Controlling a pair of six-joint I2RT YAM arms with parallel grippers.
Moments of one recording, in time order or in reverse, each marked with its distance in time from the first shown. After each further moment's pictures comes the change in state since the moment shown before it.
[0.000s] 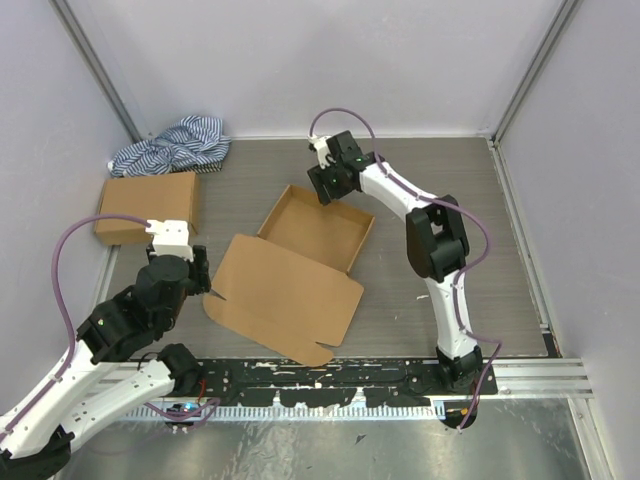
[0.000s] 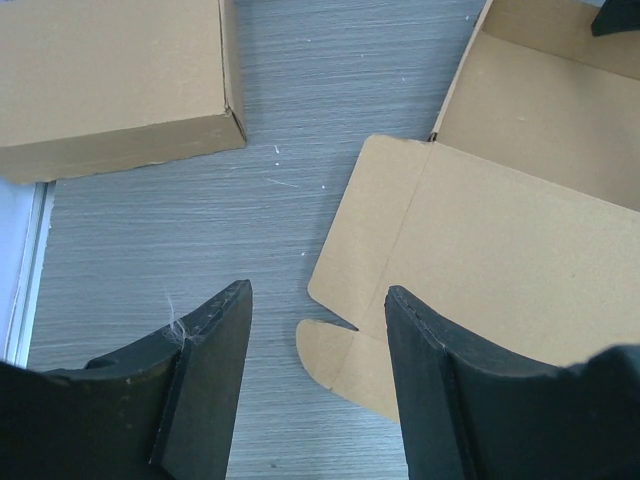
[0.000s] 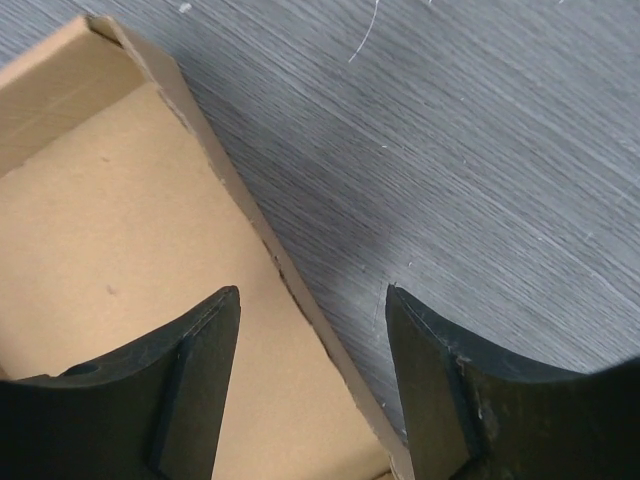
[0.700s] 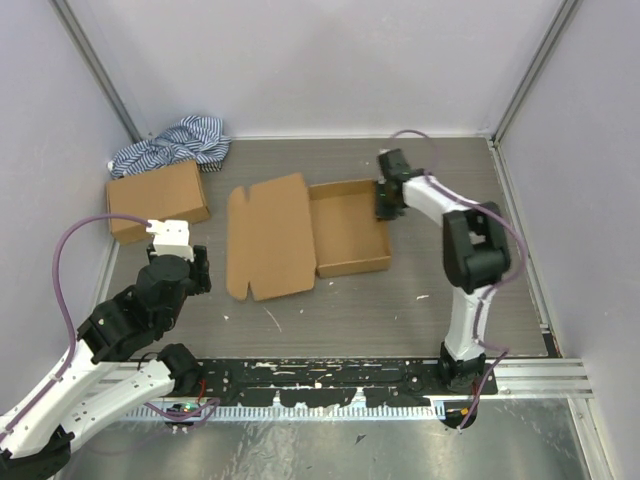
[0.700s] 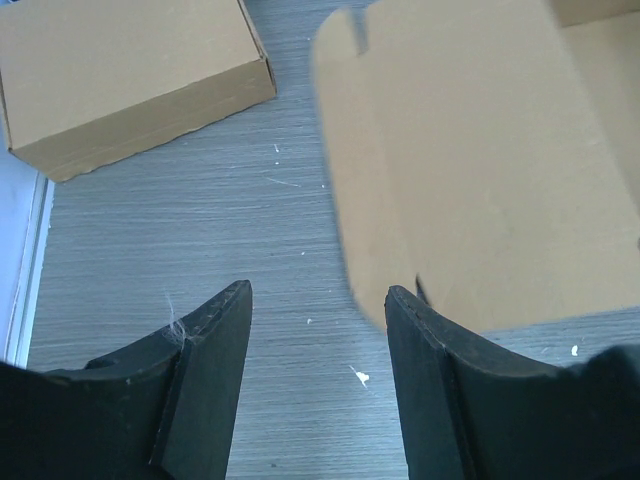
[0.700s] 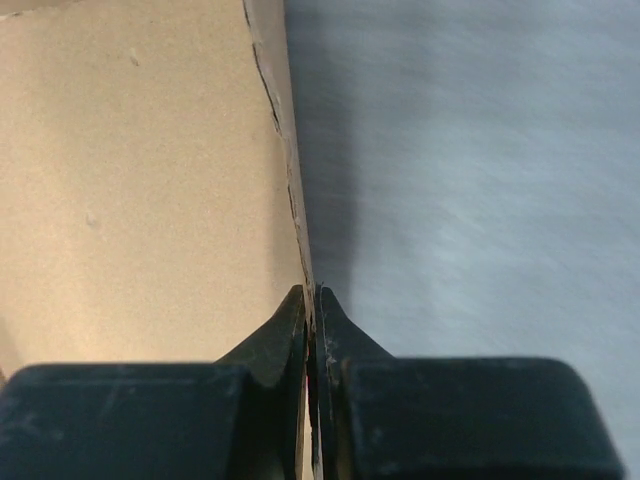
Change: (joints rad) left arm 0.000 0.002 -0.001 0.000 0.001 0.000; right arm -0.138 -0.129 -0.314 -0.009 0.134 0.330
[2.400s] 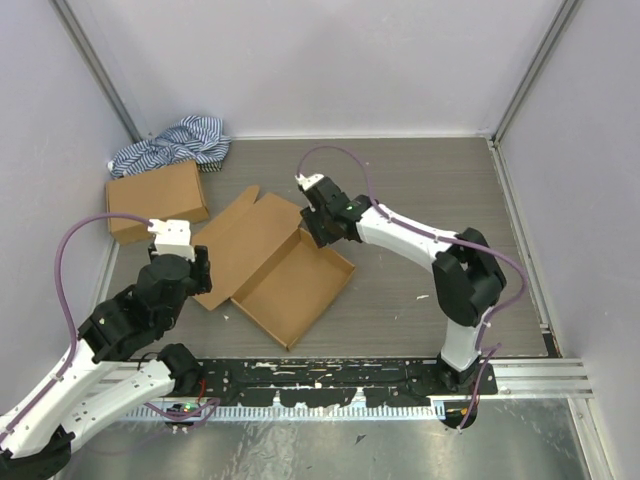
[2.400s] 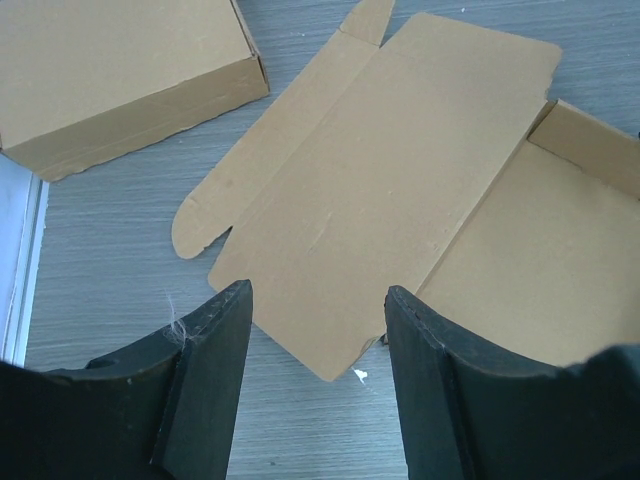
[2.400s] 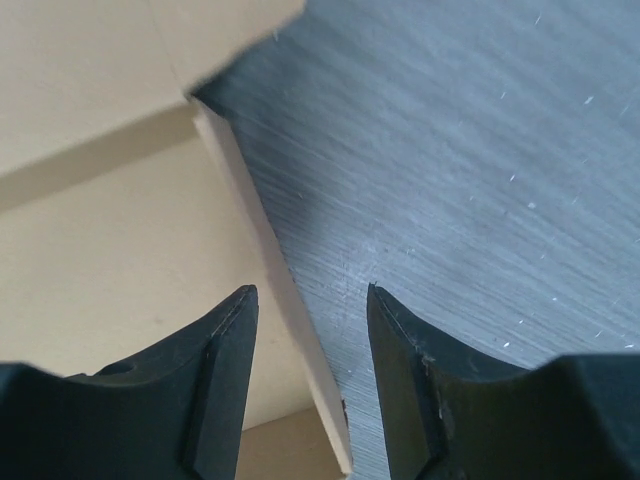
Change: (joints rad) left arm 0.006 0.005 0.000 0.000 0.018 0.004; right arm 0.406 -0.296 -0.162 0.036 0.171 -0.116
